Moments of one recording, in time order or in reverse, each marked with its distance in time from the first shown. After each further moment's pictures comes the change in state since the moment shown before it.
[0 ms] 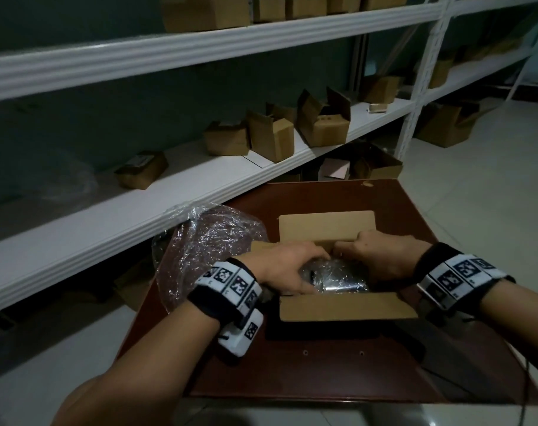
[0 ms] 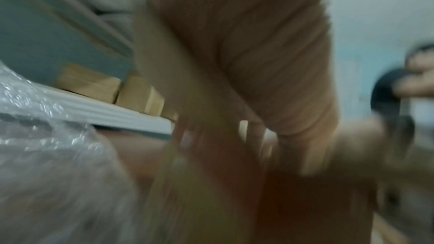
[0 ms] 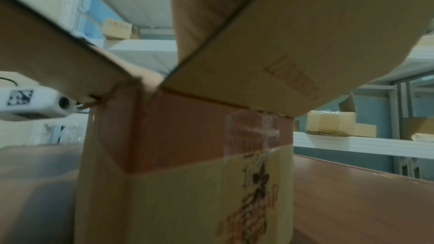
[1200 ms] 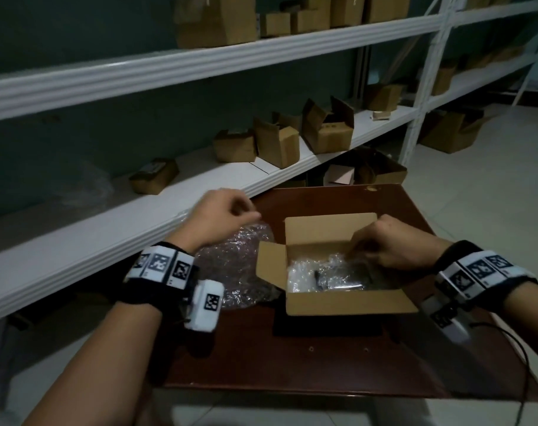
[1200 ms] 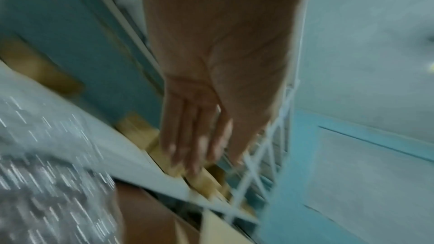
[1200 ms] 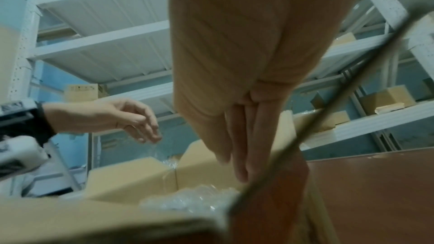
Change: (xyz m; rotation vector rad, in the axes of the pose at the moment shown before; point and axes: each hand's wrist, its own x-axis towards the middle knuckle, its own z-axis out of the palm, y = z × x) left_hand -0.087 -0.052 -0.075 -0.164 0.612 -0.331; right_hand -0.015 0.019 -0.005 0.327 0.294 -0.068
